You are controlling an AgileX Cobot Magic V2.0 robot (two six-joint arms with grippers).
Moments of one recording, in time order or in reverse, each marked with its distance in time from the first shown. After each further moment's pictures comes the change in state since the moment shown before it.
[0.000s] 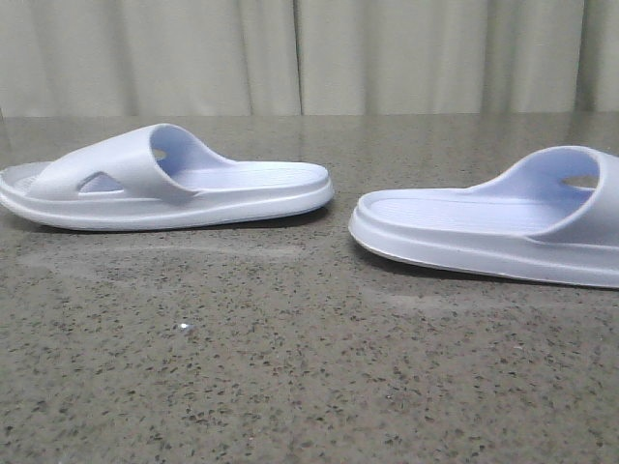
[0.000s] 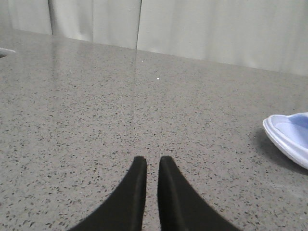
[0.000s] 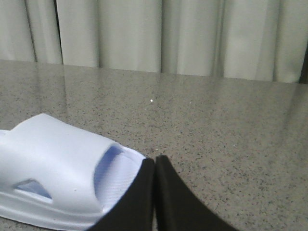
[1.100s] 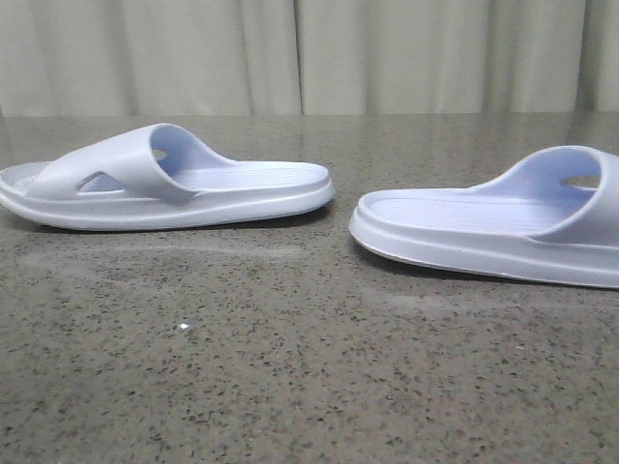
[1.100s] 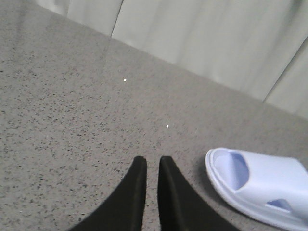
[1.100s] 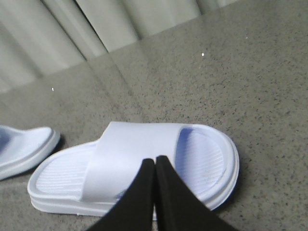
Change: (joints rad) left arm 0.000 0.292 -0.328 -0.238 0.198 0.014; right arm 0.000 0.270 -0.256 0.440 0.278 0.002
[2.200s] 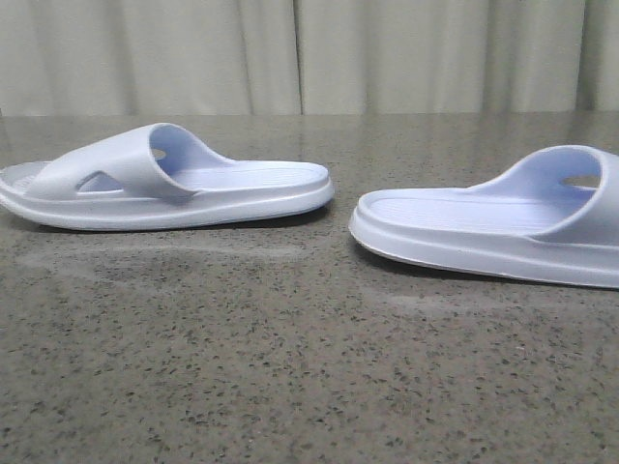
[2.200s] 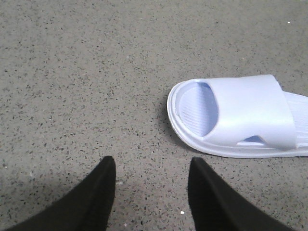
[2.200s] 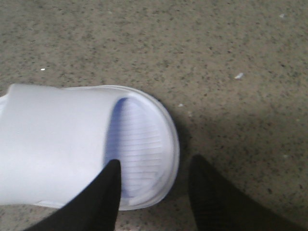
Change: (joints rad) left arm 0.000 0.461 -0.255 -0.343 0.233 0.499; right arm -0.170 0.571 -0.361 -0.186 0.339 -0.002
